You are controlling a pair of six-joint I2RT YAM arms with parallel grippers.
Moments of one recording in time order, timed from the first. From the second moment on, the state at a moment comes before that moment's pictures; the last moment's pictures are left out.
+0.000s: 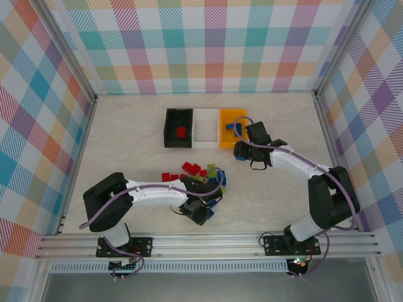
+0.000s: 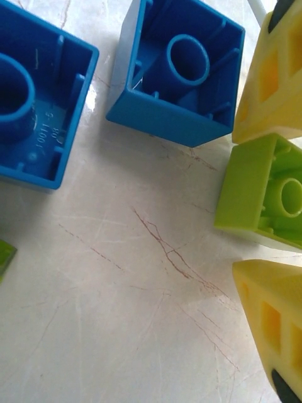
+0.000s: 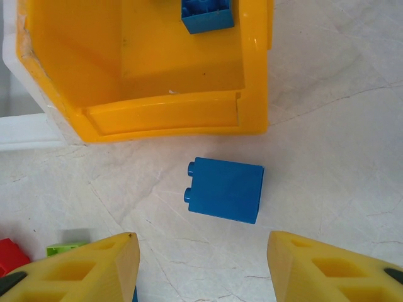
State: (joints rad) left arm -1.15 1.67 0.98 -0.82 -0.01 -0.52; right arm 0.43 1.53 0.96 -0.39 0.02 0.52
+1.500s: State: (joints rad) left arm -1.06 1.62 1.00 -0.88 -0.10 -0.58; right arm 0.43 1.53 0.97 -0.39 0.02 0.53
